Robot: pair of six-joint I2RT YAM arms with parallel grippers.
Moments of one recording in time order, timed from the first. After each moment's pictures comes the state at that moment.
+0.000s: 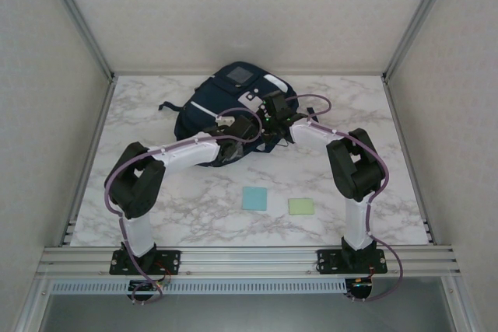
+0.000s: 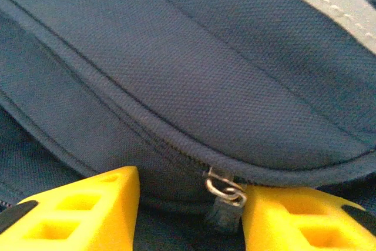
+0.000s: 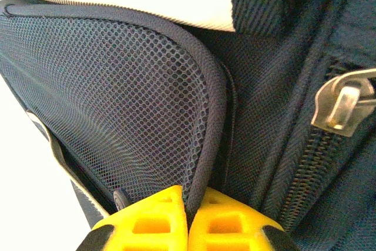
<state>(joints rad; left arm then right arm) -0.76 1.86 1.29 -0.60 -0.49 -0.73 0.56 1.99 1.35 -0.14 -0.35 1.27</state>
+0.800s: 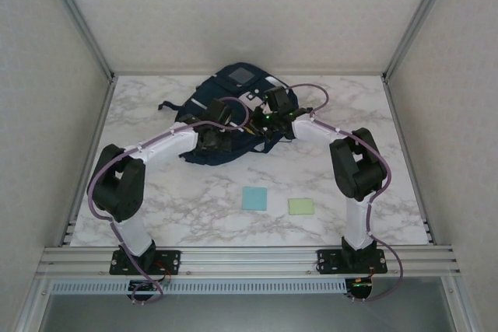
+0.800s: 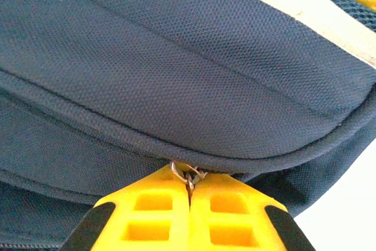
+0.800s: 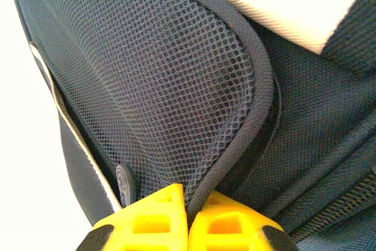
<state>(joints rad) -0.58 1.76 1.28 -0.61 -0.08 -0.37 0.53 1.98 1.41 -0.24 -0.45 0.96</state>
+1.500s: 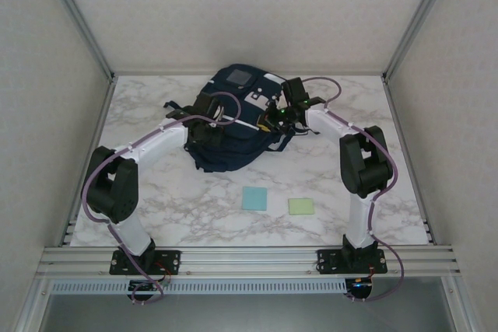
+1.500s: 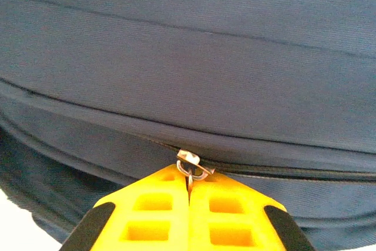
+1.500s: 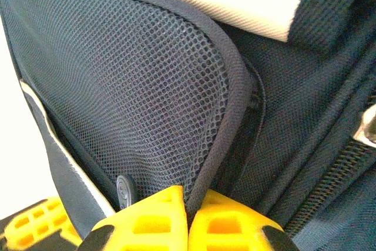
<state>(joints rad) -0.50 1.73 1.29 -0.64 -0.10 -0.23 0.42 1.99 1.52 -0.49 -0.54 0.79</state>
